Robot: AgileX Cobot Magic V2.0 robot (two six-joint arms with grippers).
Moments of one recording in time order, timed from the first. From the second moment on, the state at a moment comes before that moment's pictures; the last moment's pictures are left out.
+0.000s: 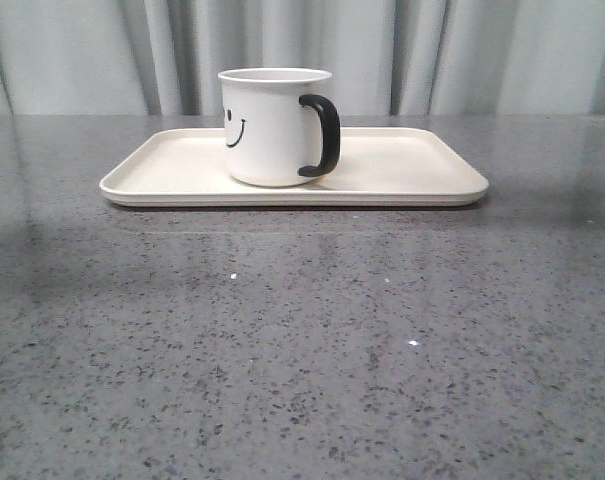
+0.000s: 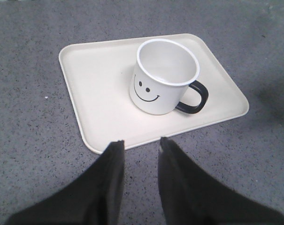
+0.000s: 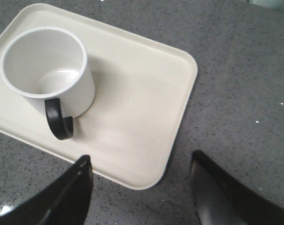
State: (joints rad) left arm -0.47 0.98 -1.02 -0.10 0.68 -0.18; right arm 0.44 1.35 -1.37 -0.03 0.84 0.09
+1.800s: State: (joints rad) left arm -0.47 0.96 -1.02 -0.13 0.69 -0.18; right arm 0.51 2.05 -2.02 0.08 1.05 0.14
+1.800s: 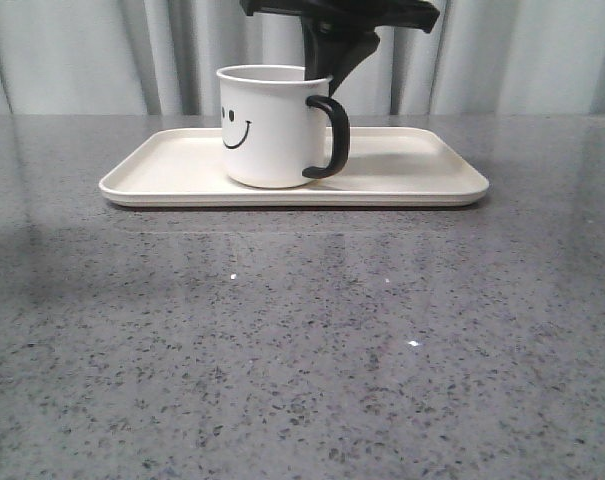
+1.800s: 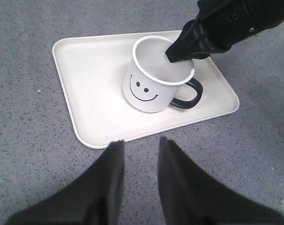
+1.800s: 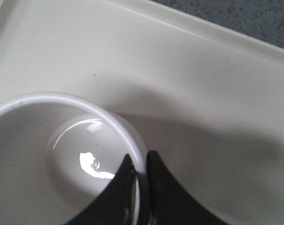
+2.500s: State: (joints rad) left arm -0.47 0.96 -0.98 -0.13 0.69 -0.18; right arm 0.51 2.05 -2.11 0.13 1.18 -0.42
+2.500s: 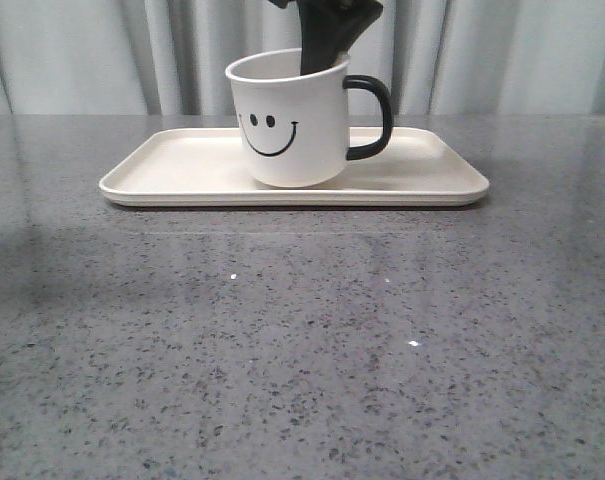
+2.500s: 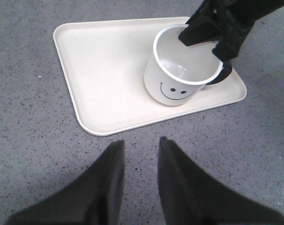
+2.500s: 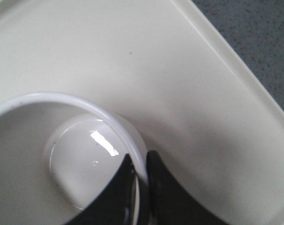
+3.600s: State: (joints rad) left arm -0.47 0.96 -0.97 -0.13 0.72 -0.18; right arm 0.51 2.06 -2.11 0.21 1.12 -0.77
